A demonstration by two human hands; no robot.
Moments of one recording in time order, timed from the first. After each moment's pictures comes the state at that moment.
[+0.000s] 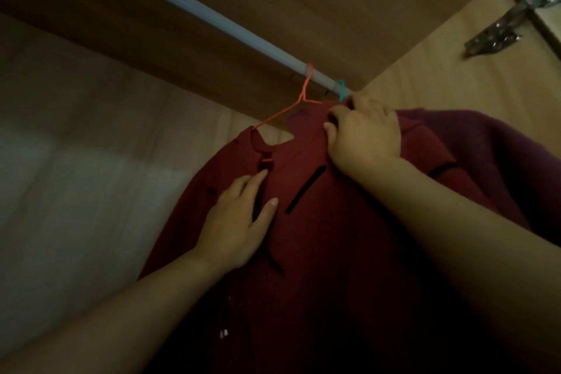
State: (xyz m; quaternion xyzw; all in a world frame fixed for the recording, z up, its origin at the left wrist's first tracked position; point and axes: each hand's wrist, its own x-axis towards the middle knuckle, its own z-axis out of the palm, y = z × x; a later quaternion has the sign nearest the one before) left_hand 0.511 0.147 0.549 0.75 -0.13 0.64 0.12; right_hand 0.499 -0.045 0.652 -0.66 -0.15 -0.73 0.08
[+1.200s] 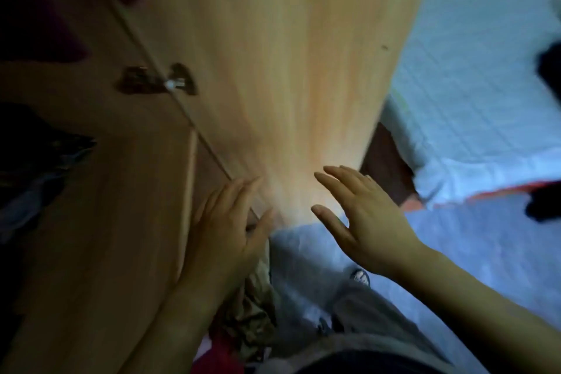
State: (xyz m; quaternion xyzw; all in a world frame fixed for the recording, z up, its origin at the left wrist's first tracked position) left_hand 0.222 -0.079 -0.048 0.84 -0.49 -0.08 0.21; right_hand 0.068 -0.226 -0.071 -0.94 0.25 -0.14 0.21
